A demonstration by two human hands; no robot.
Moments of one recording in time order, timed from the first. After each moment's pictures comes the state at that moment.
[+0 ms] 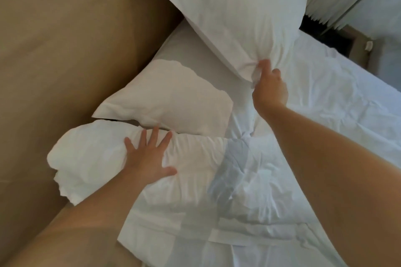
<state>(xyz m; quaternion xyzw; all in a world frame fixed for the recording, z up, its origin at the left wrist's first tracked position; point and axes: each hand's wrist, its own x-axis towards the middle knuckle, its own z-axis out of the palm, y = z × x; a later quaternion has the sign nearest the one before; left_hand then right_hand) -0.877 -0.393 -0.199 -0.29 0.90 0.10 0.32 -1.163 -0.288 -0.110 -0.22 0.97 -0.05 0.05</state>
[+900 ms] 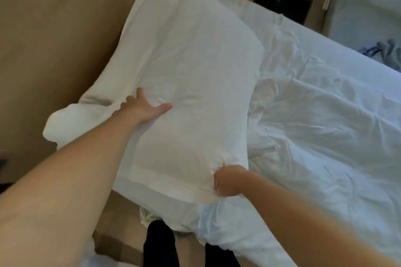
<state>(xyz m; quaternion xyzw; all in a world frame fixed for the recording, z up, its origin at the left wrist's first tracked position) -0.951 -0.308 -0.039 -0.48 0.79 0.28 0.26 -0.999 -0.026 -0.038 -0.43 0.70 0.18 0.54</state>
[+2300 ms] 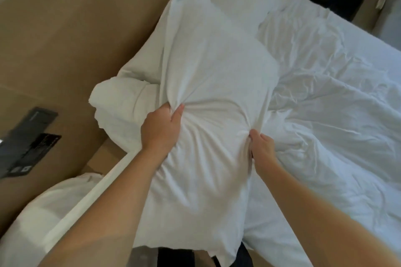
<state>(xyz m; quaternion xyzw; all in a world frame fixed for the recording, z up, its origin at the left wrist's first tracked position) -0.847 -0.209 0.005 -0.50 0.80 0.33 -0.05 -0.991 -0.023 -0.067 0.15 0.82 -0.43 0.34</state>
